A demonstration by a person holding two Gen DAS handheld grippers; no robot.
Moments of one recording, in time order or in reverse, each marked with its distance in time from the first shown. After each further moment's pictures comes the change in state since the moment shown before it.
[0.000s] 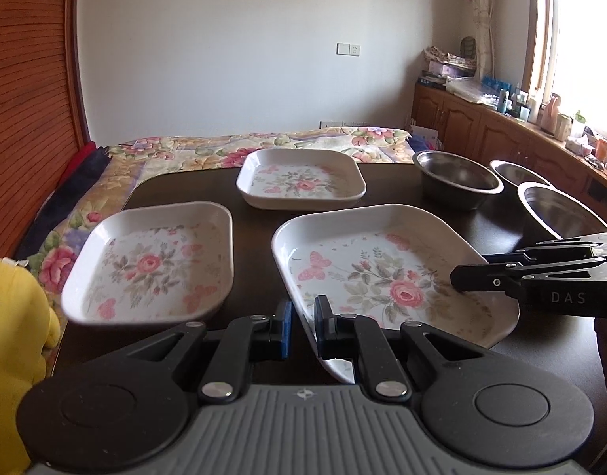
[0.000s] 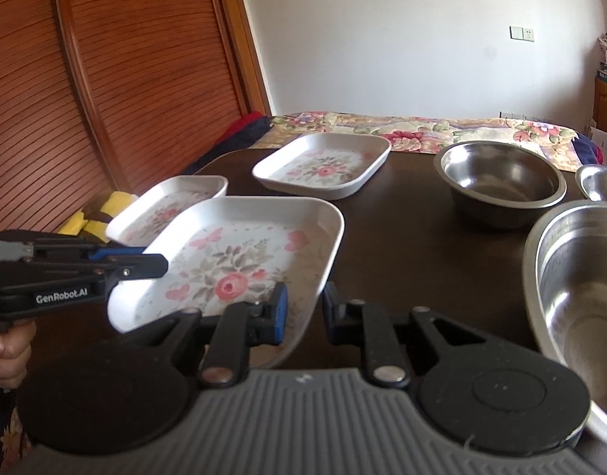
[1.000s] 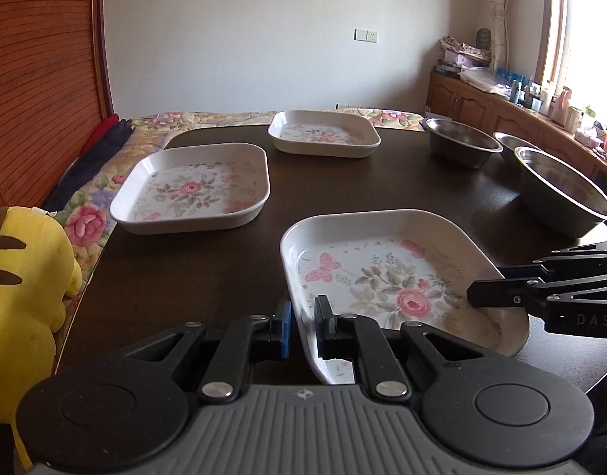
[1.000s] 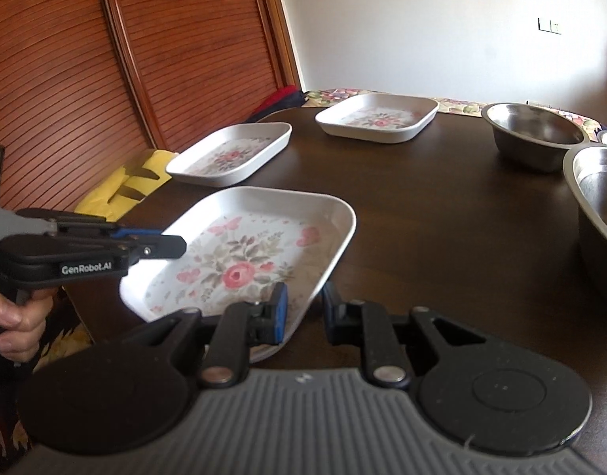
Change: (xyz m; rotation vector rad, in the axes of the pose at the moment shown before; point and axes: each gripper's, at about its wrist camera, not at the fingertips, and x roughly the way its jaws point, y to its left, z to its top) left arm -0.035 0.008 -0.049 -0.034 0.046 0.035; right arm -0.023 0.040 -0.038 -0.043 0.065 0.064
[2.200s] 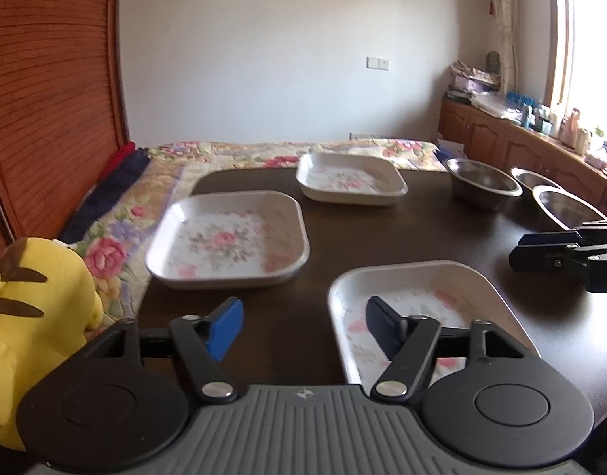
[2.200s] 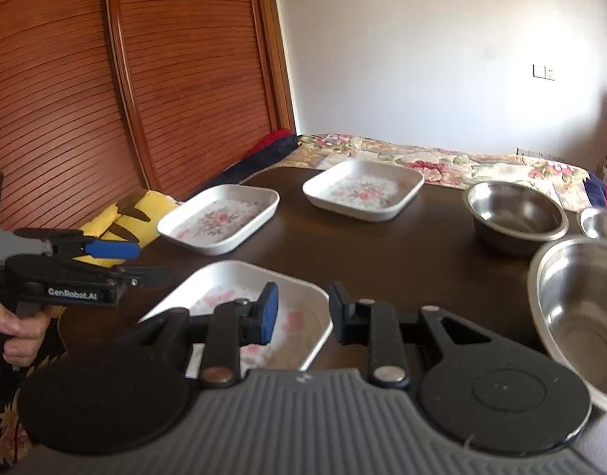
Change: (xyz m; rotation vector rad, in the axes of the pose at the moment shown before) left arm -0.012 0.025 0.027 -0.006 -0.094 0.045; right arm -0.016 -0.002 0.044 -0.061 -0.116 -0.036
